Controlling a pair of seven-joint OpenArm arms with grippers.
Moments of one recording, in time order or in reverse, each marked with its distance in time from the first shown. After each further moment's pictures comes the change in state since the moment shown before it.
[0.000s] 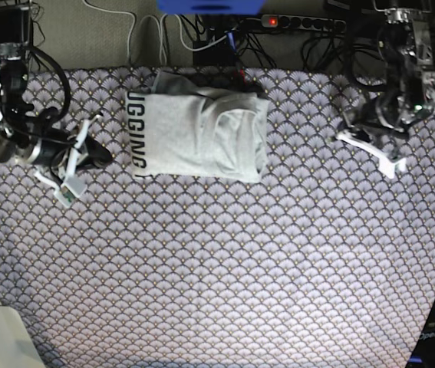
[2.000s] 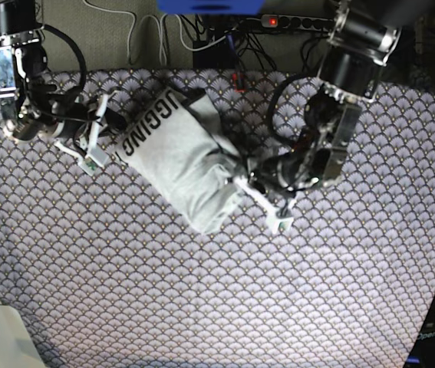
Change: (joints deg) left arm -26.6 10.0 27.3 -35.2 -0.4 -3.6 -15.1; right arm -3.3 -2.8 -5.7 -7.5 -7.1 0.0 4.2
